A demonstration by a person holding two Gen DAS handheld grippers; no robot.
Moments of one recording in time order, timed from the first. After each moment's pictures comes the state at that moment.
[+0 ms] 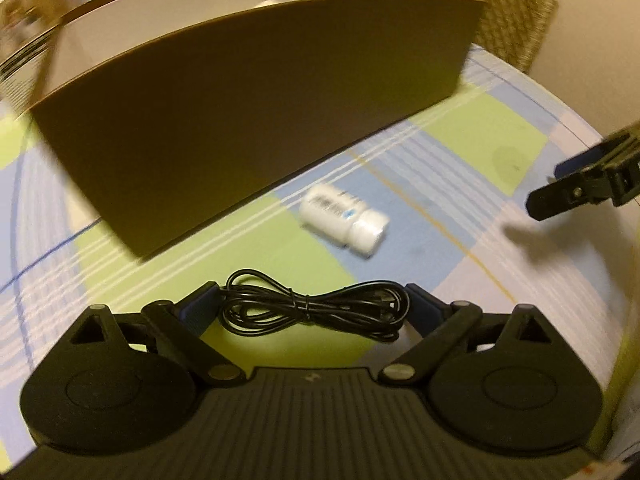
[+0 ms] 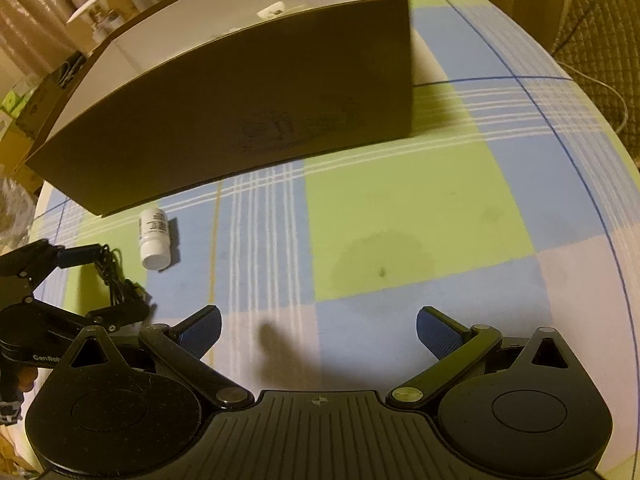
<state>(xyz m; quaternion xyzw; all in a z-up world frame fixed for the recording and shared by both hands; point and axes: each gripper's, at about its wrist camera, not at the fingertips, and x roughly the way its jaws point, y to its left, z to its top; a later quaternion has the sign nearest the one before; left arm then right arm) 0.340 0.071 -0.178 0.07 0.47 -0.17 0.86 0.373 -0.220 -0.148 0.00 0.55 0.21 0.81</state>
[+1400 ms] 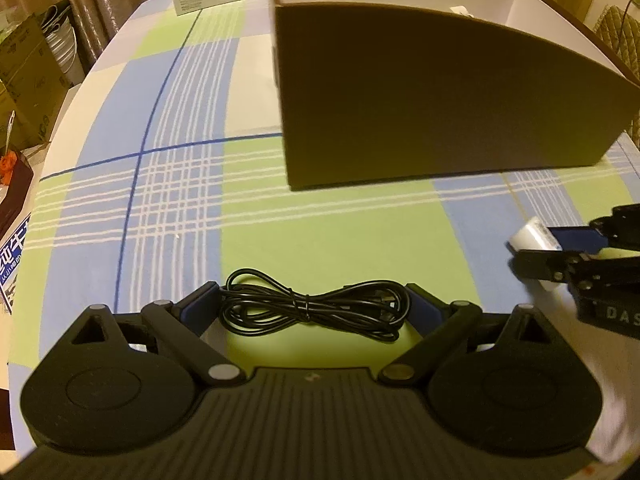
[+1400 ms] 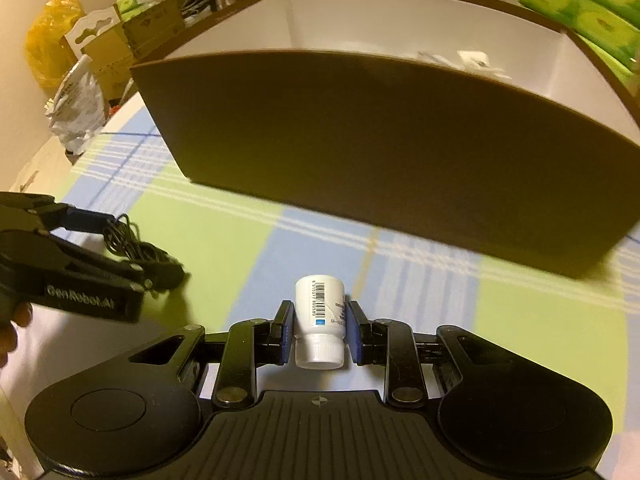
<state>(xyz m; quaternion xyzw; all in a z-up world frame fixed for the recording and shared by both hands) 0.334 0.112 -0.172 -0.03 0.51 0.05 0.86 0.367 -0.127 -0.165 -0.15 0.46 0.37 0.80</state>
